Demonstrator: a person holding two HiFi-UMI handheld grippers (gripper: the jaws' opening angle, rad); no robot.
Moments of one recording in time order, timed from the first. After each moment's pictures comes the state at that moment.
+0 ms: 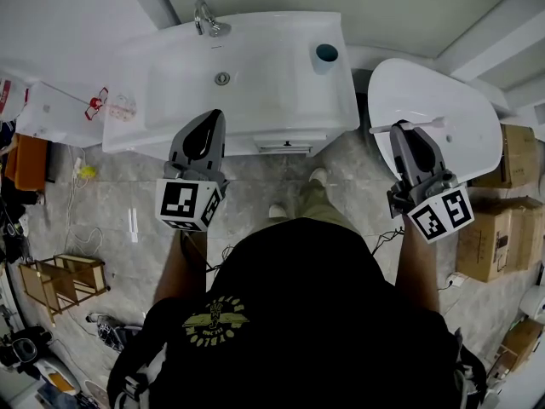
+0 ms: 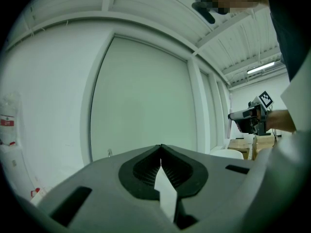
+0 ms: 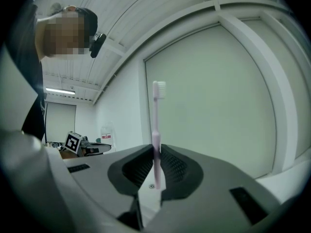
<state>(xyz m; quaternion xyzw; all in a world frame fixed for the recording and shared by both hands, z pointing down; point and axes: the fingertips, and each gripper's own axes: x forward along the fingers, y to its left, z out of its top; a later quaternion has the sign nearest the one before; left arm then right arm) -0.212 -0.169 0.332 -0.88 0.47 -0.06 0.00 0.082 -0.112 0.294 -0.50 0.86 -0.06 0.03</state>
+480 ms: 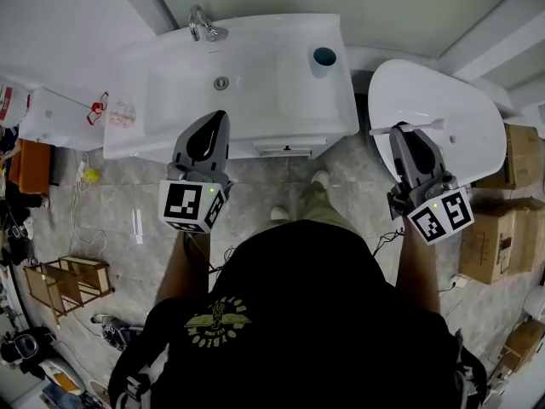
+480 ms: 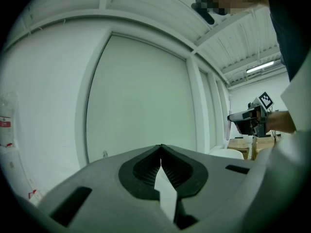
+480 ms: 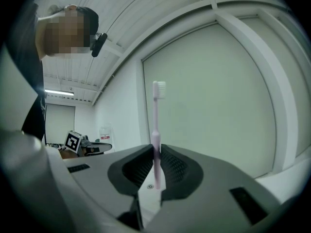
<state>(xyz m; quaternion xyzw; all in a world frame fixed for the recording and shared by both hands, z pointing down) -0.189 -0.186 0.330 -0.88 0.47 -0.06 0.00 0.098 -0.128 0.300 -0.50 0.86 -0.07 0.03</state>
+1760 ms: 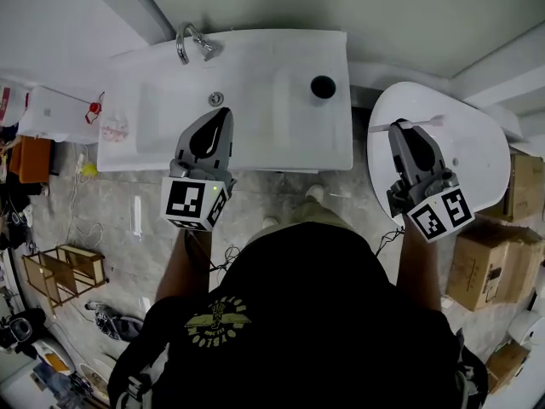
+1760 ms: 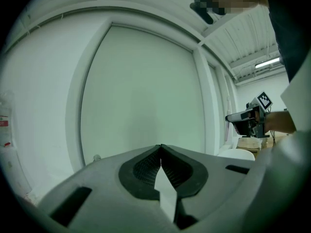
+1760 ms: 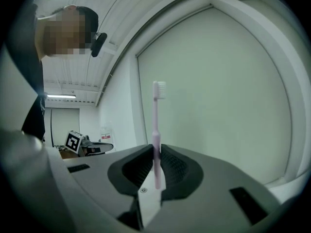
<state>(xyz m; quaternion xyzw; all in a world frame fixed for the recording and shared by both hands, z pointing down) -0.128 -0.308 0.337 -0.87 0.49 -0.08 -0.01 0.151 -0.275 0.311 -0.47 0.88 -0.09 0.02</state>
